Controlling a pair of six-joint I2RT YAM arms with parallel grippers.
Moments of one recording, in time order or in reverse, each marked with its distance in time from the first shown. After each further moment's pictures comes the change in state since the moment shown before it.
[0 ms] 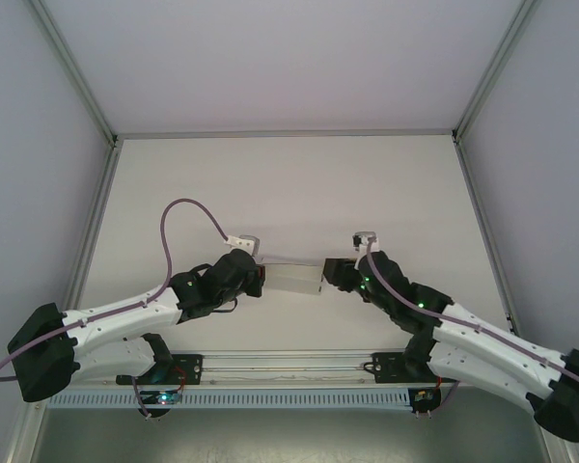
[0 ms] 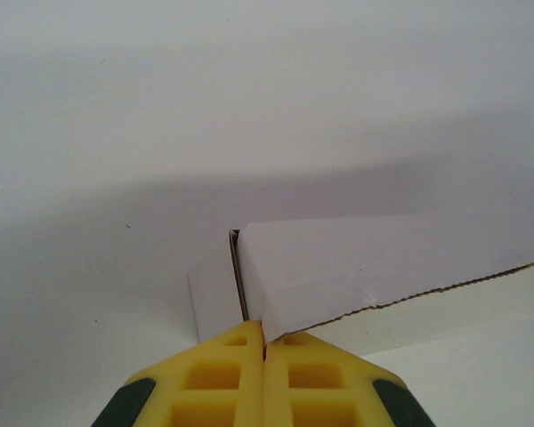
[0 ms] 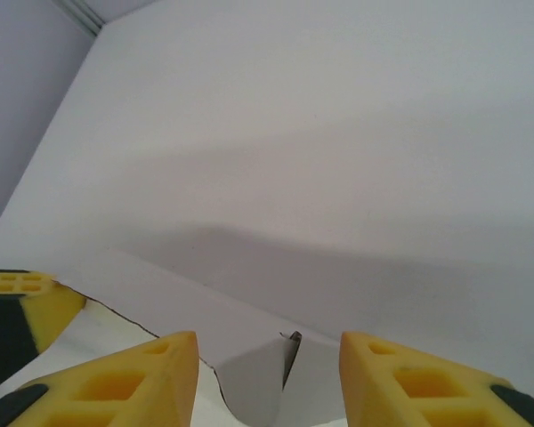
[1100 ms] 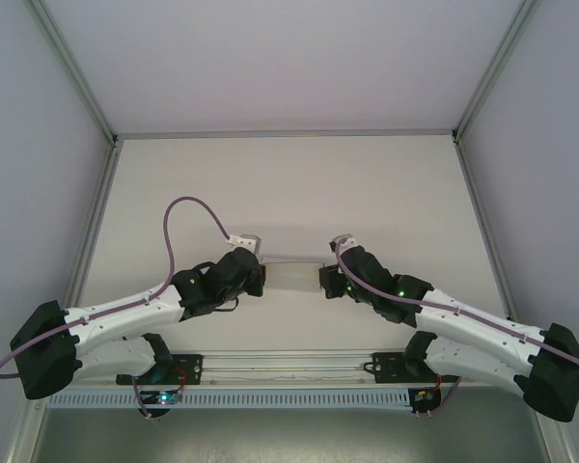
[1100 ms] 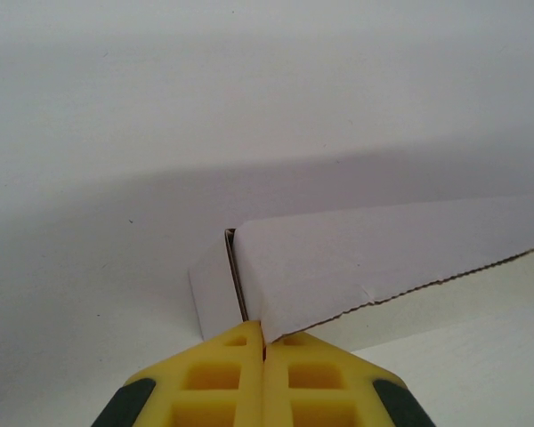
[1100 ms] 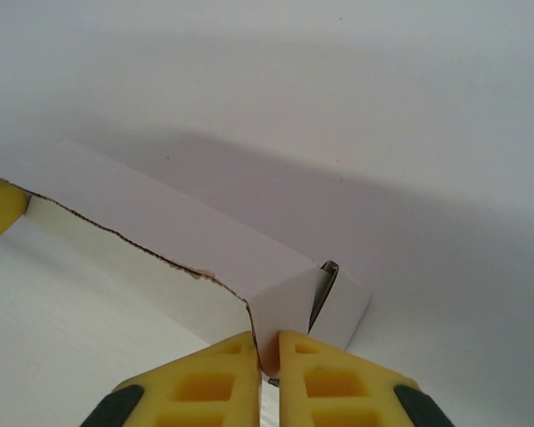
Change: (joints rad) left arm -0.005 0.027 0.036 -0.040 -0.003 -0.009; right arm 0.029 0.226 0.067 -0.038 -0.086 -0.115
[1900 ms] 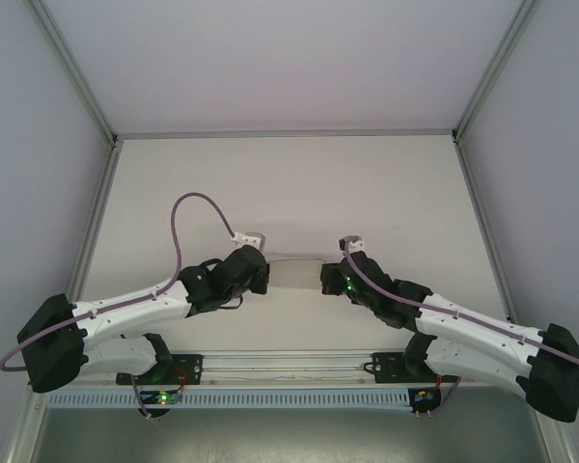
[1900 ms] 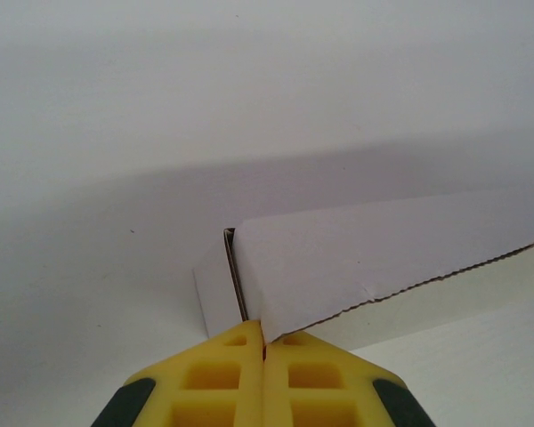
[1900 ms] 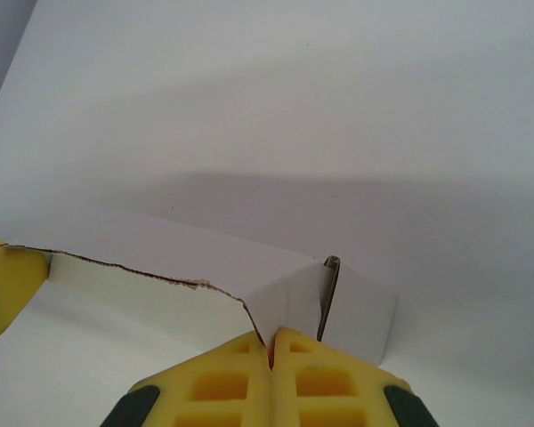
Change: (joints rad) left arm -0.017 0.056 0.050 -0.025 -0.029 0.000; right arm 0.019 -0.045 -0.069 0.085 0.076 0.217
